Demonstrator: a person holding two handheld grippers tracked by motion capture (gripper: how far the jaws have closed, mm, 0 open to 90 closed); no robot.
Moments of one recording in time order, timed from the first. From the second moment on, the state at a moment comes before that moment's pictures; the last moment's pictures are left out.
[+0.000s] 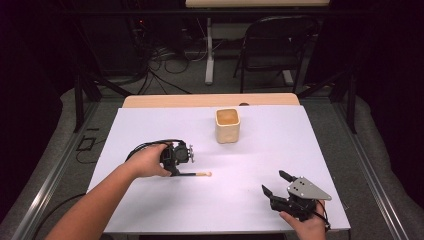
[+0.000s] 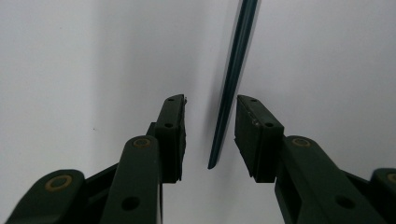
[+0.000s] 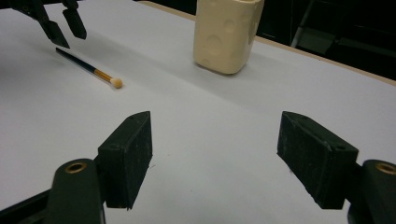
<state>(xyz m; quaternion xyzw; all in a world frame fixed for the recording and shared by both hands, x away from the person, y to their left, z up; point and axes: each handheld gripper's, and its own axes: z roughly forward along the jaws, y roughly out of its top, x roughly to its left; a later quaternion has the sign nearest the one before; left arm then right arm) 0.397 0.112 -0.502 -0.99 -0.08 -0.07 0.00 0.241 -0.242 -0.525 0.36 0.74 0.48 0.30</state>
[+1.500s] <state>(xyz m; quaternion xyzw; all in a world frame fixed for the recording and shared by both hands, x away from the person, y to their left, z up) 0.395 0.097 -0.524 -1.00 -0.05 -0.04 0.03 0.241 -0.244 -0.526 0.36 0.74 0.48 0.30</state>
